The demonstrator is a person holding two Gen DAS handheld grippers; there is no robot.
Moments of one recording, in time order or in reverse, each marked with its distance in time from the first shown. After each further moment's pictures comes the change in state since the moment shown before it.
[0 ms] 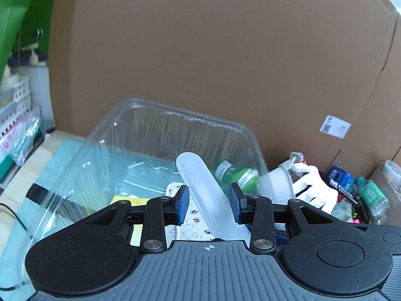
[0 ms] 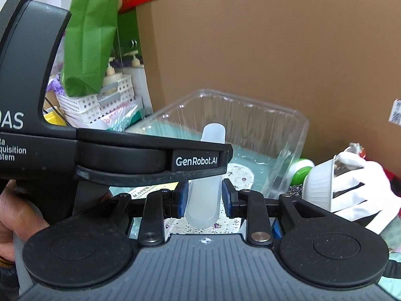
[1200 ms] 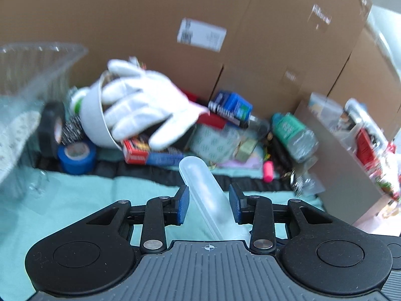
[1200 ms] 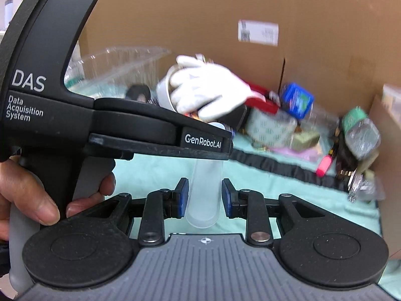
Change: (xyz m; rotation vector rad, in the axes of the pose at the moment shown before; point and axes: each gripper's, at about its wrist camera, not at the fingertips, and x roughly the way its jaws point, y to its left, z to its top) left arm 0.029 -0.204 -0.121 0.074 0.078 -0.220; right arm -0.135 -0.120 -0.149 0.052 0.020 -0.237
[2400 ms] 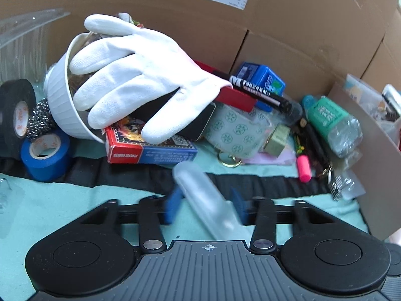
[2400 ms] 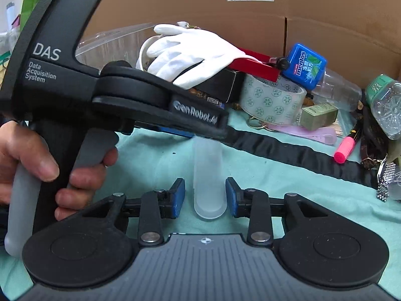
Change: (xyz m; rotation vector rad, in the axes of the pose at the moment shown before) left arm 0.097 0.014 -0.001 -0.002 0.104 0.048; right arm 0.071 -0.058 -0.021 0.027 0.063 0.118
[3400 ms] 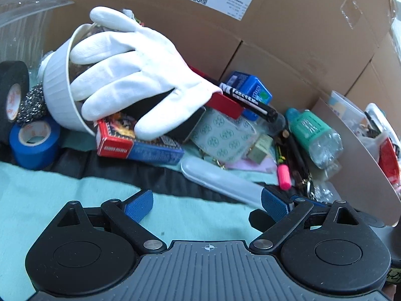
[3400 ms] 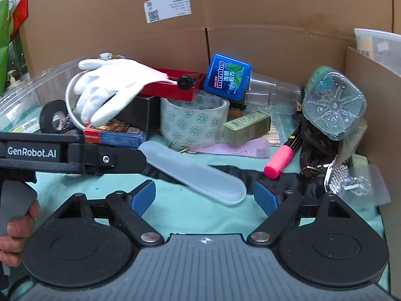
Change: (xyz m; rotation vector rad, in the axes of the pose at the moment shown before) left arm -0.004 0.008 -0.002 -0.084 -0.043 -0.114; right arm 0.014 -0.071 0.000 0.148 -0.095 -0.132
